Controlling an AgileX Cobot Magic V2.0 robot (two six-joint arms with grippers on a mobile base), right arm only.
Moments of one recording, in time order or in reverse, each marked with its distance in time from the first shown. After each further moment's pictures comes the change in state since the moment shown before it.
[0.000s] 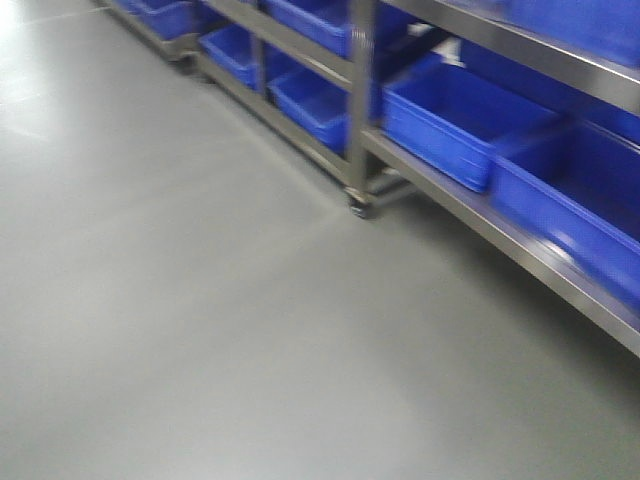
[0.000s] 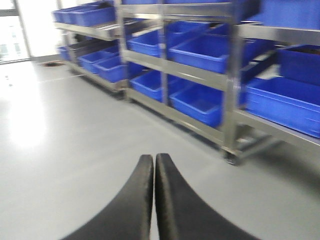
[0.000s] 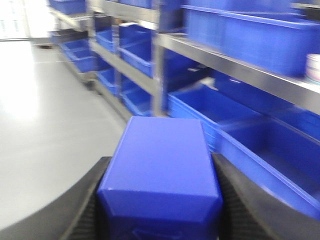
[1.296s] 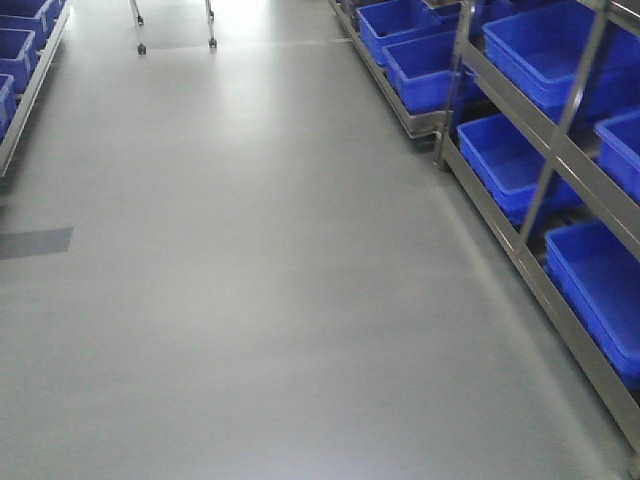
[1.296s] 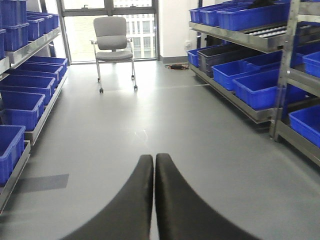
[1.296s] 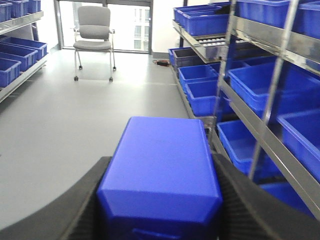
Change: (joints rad) arm 0.000 0.000 0.000 0.000 0.000 0.000
